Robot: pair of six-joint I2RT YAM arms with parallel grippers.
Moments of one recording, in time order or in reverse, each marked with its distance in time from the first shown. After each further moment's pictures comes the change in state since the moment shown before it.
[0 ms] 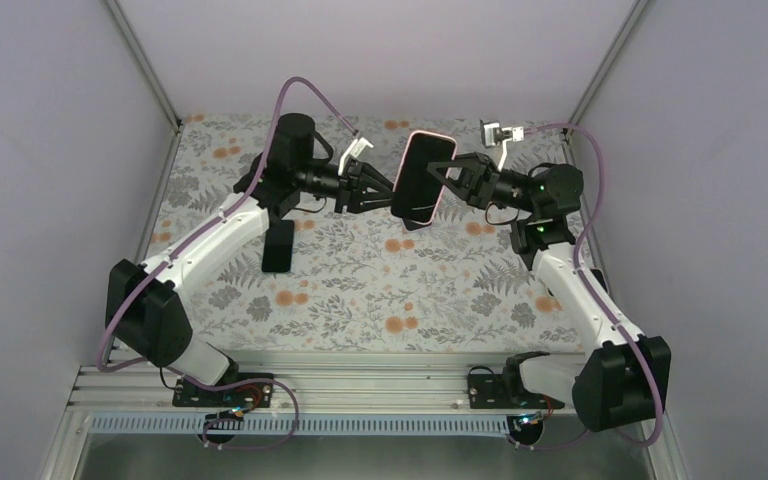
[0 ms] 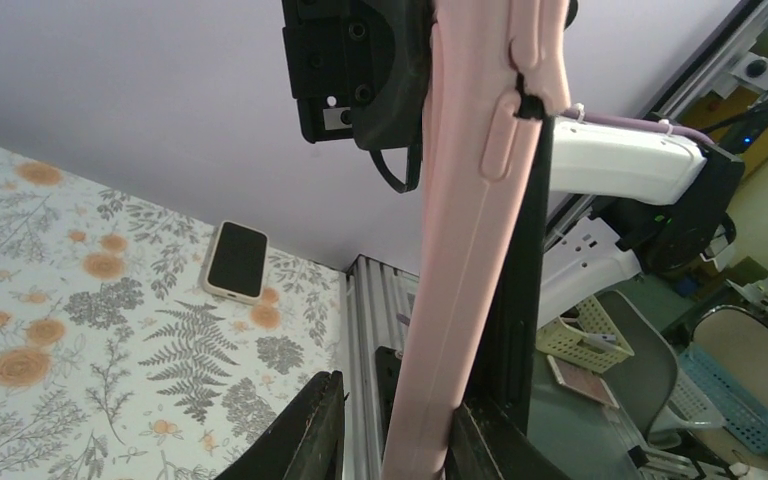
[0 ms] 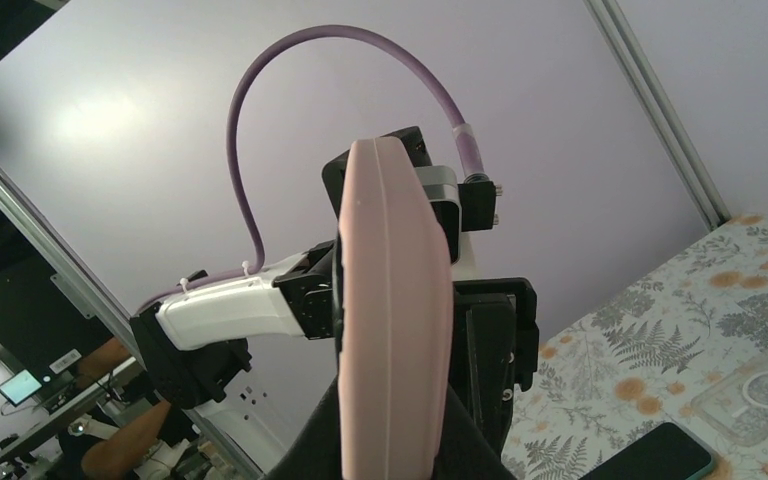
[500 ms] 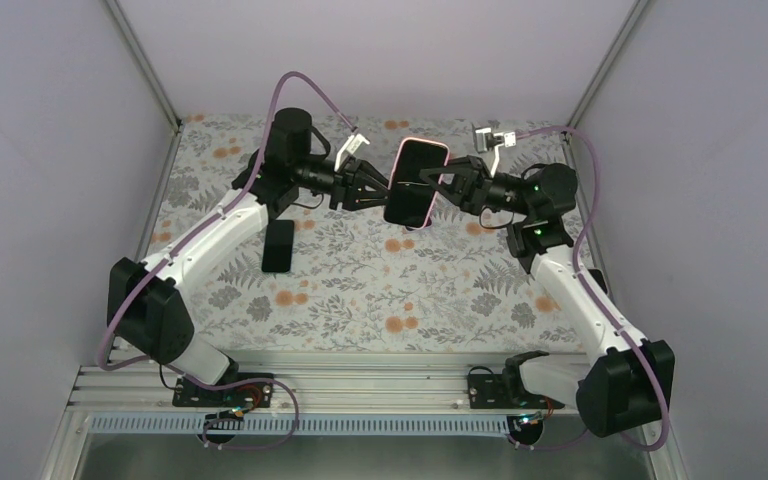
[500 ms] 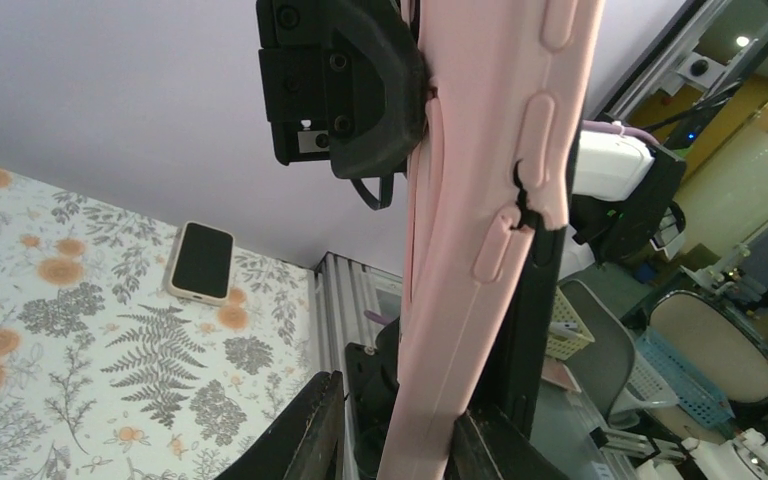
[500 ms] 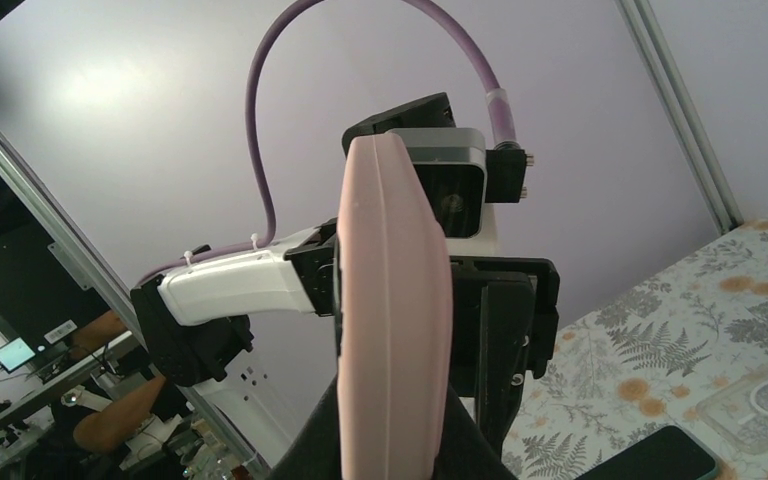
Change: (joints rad) left arm 0.014 0.012 0.027 0.006 0.089 -0.027; right arm 0.051 -0.026 0.004 -0.091 0.009 -0.117
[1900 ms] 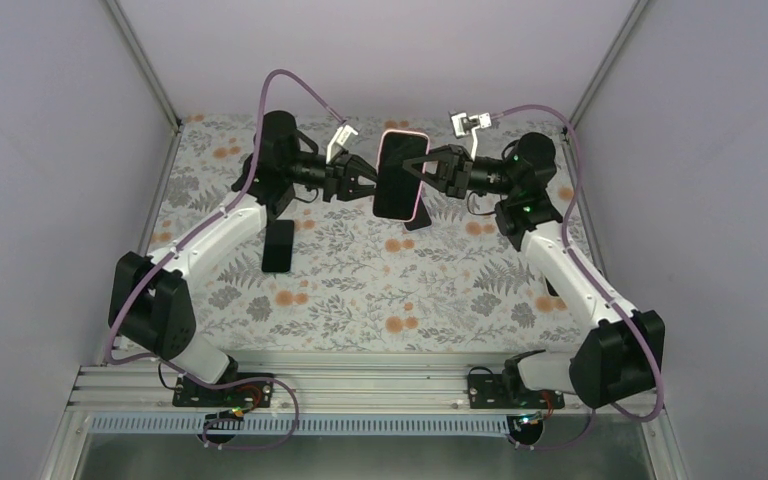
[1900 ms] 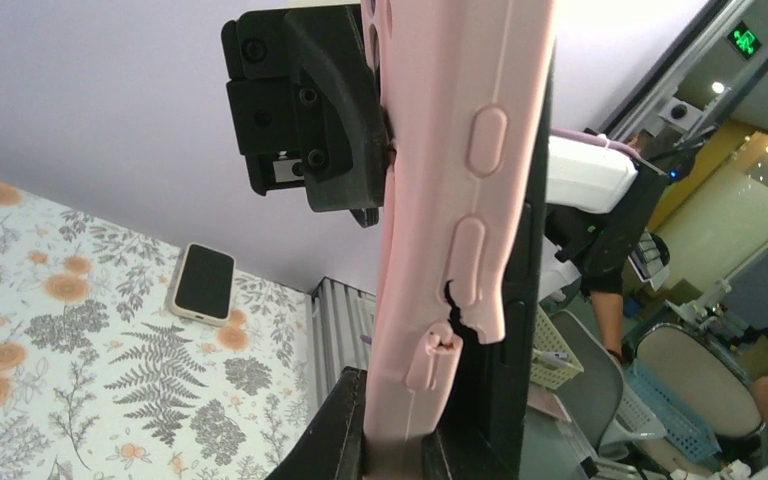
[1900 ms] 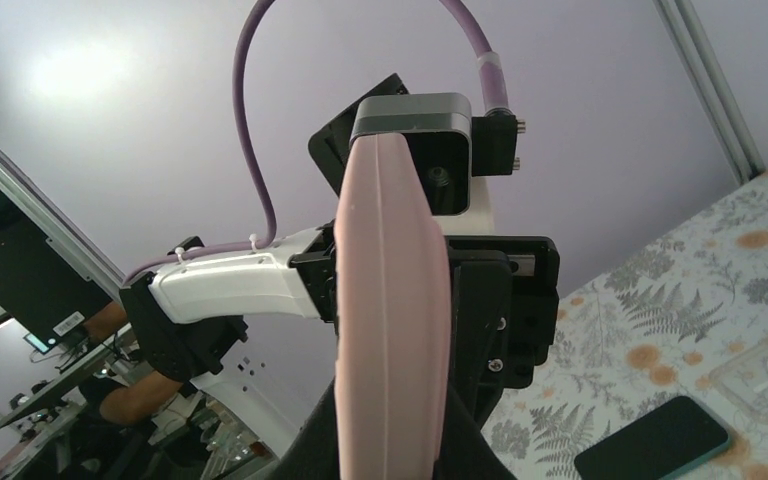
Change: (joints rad) left arm 0.051 0.019 -0.071 0.317 0.064 -0.245; right arm 0.060 0.128 0.152 -0.184 -0.016 -0.096
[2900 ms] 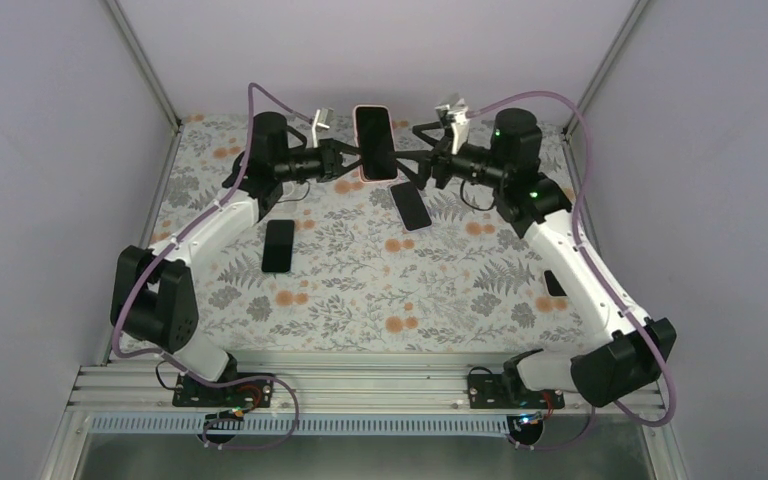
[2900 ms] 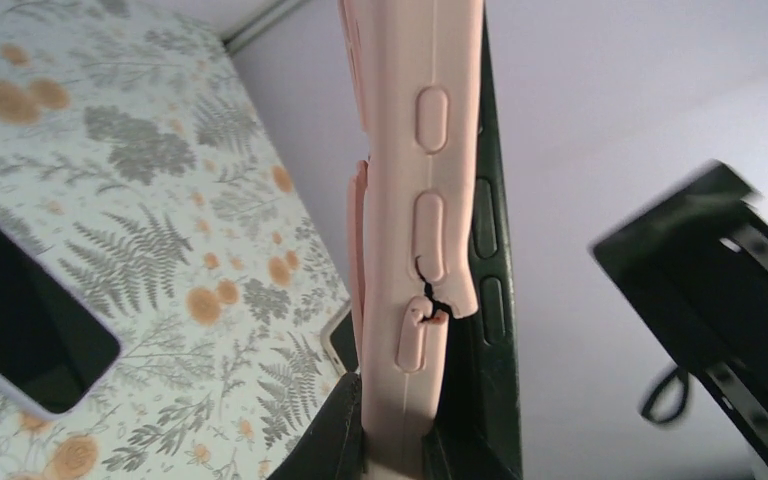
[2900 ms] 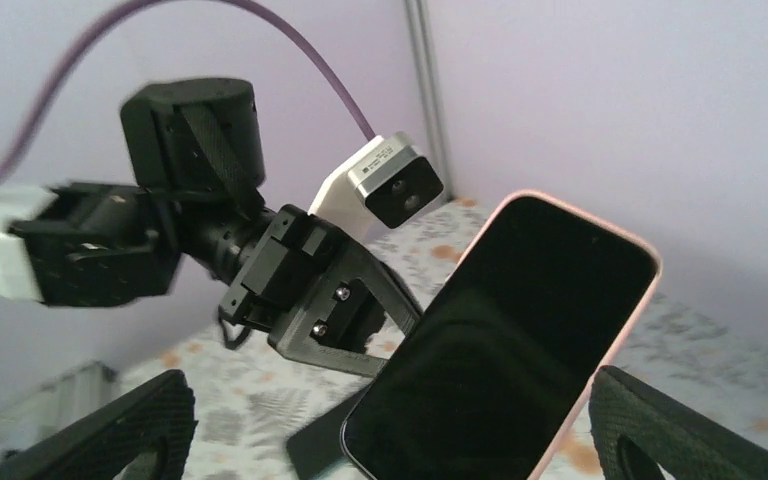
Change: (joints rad) left arm 0.113 0.021 -0.060 -0.109 -0.421 -0.304; right arm 0.049 0.024 0.276 -0.684 0.435 -0.697
